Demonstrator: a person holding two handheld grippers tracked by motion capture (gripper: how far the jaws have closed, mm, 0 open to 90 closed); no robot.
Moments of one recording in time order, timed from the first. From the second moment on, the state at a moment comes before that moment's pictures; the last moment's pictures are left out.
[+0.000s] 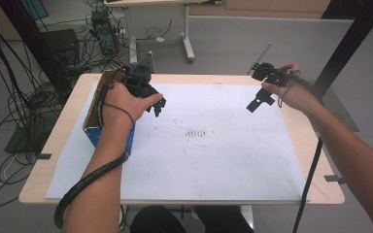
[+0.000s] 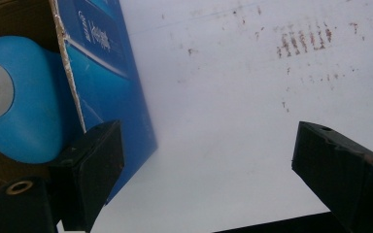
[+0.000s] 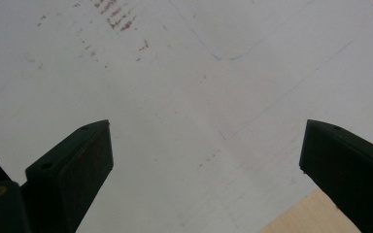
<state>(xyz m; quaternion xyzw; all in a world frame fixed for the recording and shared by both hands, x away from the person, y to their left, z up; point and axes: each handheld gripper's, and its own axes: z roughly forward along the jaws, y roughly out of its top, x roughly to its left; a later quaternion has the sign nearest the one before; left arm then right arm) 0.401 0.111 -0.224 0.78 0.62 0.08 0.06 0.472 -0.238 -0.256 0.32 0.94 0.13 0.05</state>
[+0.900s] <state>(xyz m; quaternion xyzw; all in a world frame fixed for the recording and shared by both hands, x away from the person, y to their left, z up) 0.401 0.103 -0.227 0.79 0.61 0.08 0.06 0.494 -0.229 -0.240 0.32 0.94 0.11 0.06</state>
